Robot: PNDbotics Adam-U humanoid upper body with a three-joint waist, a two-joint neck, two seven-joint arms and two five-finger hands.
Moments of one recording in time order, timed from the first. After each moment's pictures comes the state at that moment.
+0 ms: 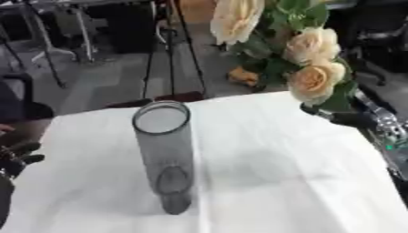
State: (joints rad) left arm -0.24 0.24 -0.08 -1.69 0.26 -0.16 0.10; right arm -0.61 -0.64 -0.06 -1.18 0.12 -0.25 0.25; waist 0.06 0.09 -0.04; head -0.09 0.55
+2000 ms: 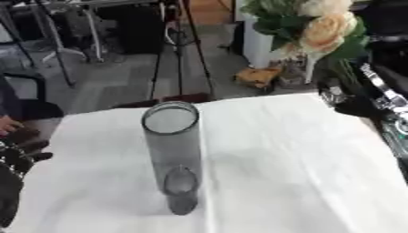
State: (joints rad) left arm -0.24 0.24 -0.08 -1.69 0.26 -0.16 0.10; right arm -0.65 -0.65 -0.05 -1.19 0.03 -0.27 0.22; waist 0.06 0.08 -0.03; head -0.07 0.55
